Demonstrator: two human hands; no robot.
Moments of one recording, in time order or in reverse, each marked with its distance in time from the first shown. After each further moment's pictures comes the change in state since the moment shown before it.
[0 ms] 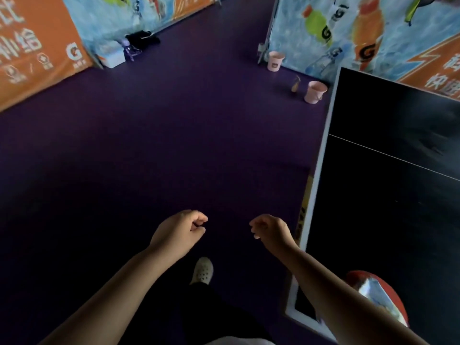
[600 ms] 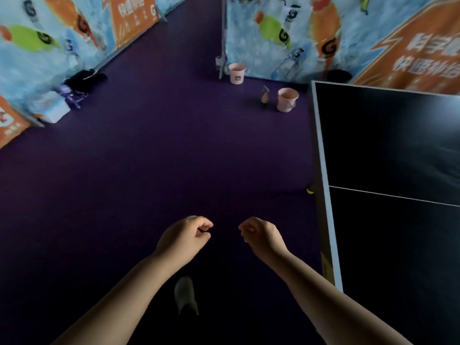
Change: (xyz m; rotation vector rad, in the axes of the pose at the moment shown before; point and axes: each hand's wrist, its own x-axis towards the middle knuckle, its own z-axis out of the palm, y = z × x) left_hand 0.397 0.071 -0.083 0.069 -0.144 0.189; right_hand 0.321 -0.116 -0.103 0.048 0.132 0.023
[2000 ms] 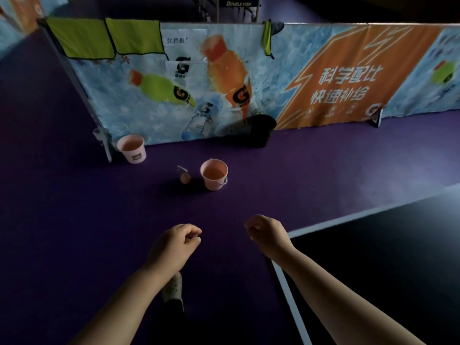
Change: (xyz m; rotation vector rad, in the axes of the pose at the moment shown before) left_hand 1.054 0.274 -0.072 -0.072 -0.200 0.279; right_hand 0.873 -0.002 -0.522 0.032 0.357 0.293
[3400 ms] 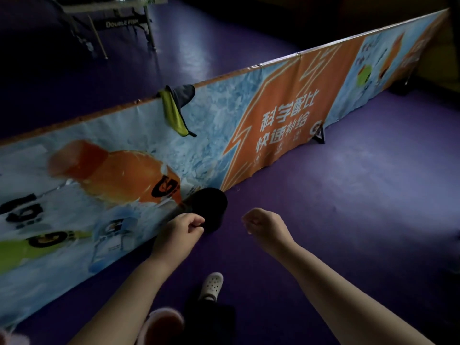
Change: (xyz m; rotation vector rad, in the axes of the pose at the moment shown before) left_hand 0.906 0.288 0.032 0.068 -0.198 0.345; right_hand 0.754 -0.005 -0.371 0.129 0.360 0.174
